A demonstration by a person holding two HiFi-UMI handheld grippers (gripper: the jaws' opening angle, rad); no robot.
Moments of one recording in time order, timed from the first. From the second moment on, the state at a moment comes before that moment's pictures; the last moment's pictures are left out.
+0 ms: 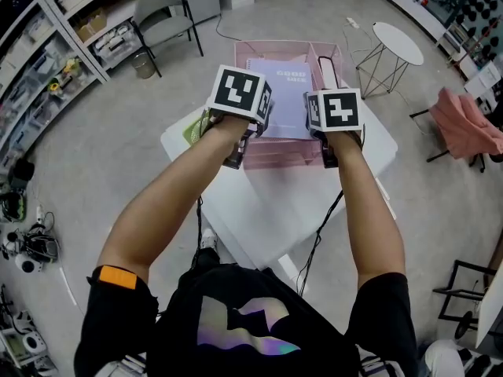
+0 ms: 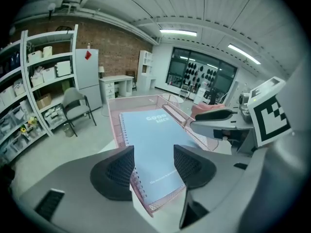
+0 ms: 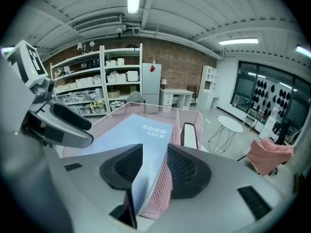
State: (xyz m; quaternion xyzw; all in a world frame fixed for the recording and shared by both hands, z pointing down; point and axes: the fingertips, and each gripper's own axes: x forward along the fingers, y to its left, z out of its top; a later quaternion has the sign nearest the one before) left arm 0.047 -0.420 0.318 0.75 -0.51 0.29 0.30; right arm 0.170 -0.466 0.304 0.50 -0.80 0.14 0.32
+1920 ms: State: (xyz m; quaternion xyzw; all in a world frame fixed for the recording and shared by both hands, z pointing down) left arm -0.028 -0.087 0.273 0.85 -0.52 0.06 -0.03; right arm 0.053 -0.088 0.277 0.57 -0.82 0.05 0.04
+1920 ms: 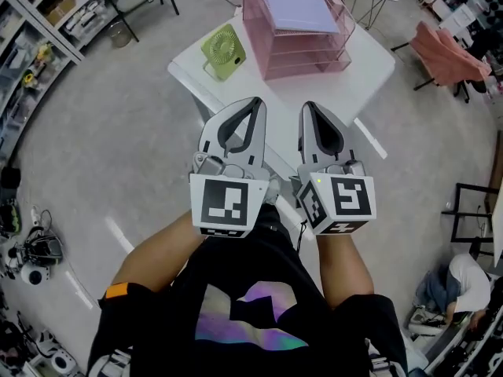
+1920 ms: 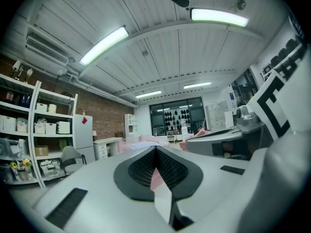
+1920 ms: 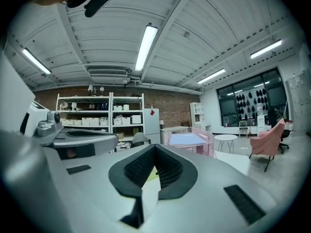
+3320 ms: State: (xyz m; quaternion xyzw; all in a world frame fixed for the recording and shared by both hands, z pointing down) left arm -0.014 0.077 0.327 0.85 -0.51 0.09 0.03; right arm 0.079 0.085 0.324 0.56 -0.82 0.08 0.09
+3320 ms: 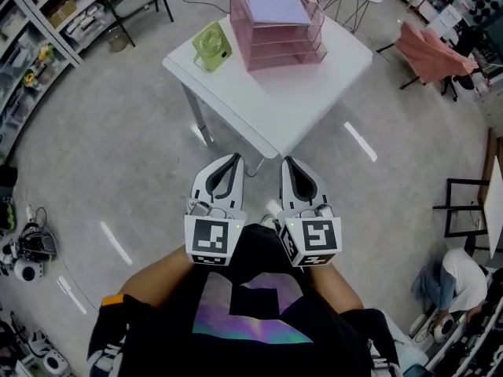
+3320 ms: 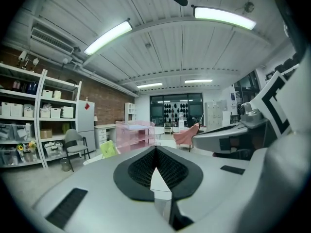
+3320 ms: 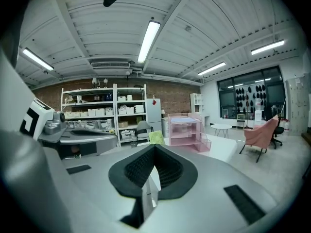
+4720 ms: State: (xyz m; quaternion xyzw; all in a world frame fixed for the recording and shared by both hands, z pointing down) left arm -0.002 0.086 0.331 0.85 -0.51 0.09 0.03; right arm 0.091 0.094 0.333 0.57 -0.81 0.10 0.09
